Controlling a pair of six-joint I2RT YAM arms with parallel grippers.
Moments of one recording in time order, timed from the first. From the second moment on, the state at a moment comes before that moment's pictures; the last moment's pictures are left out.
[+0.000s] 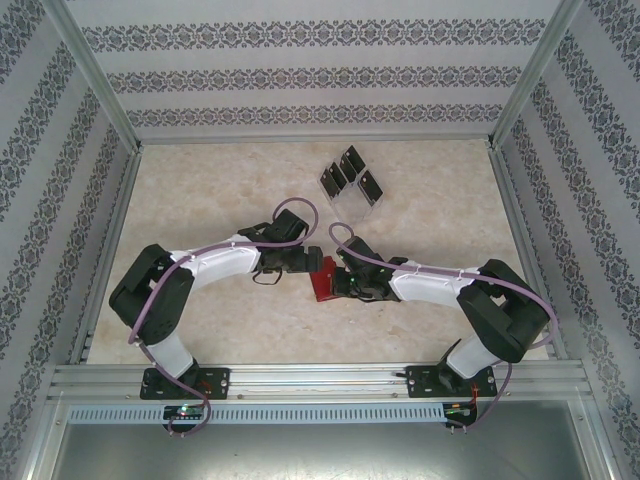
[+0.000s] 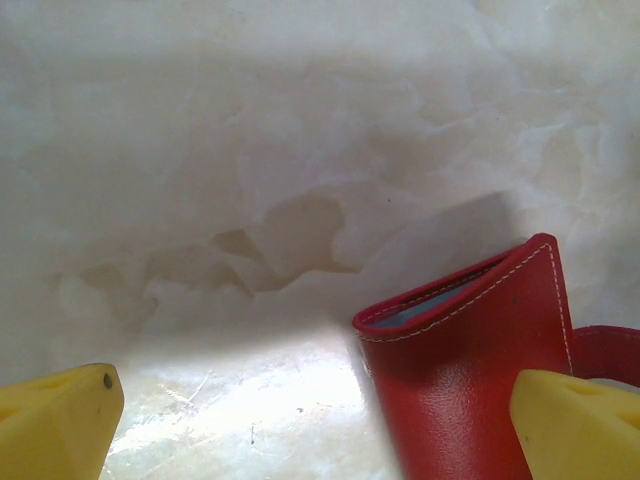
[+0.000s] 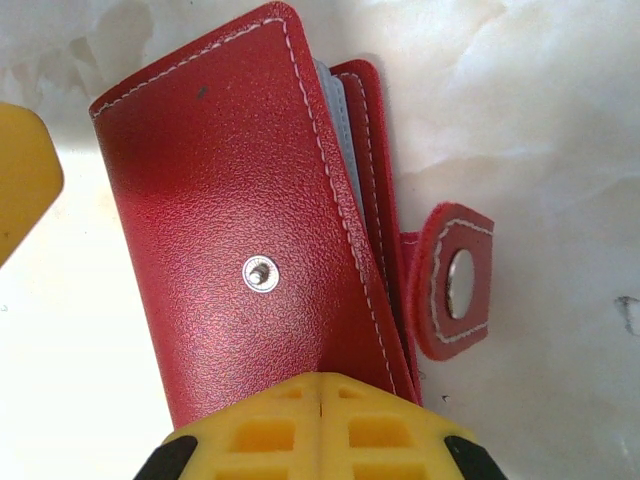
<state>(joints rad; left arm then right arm) -0.64 1.70 1.01 -0.41 0.04 -0.68 0.76 1.55 0.70 -0.17 -0.13 0.83</state>
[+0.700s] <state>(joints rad) -0.64 1.77 1.03 -0.43 0.04 -0.66 0.76 1.52 0.72 -0.24 -0.13 0.83</state>
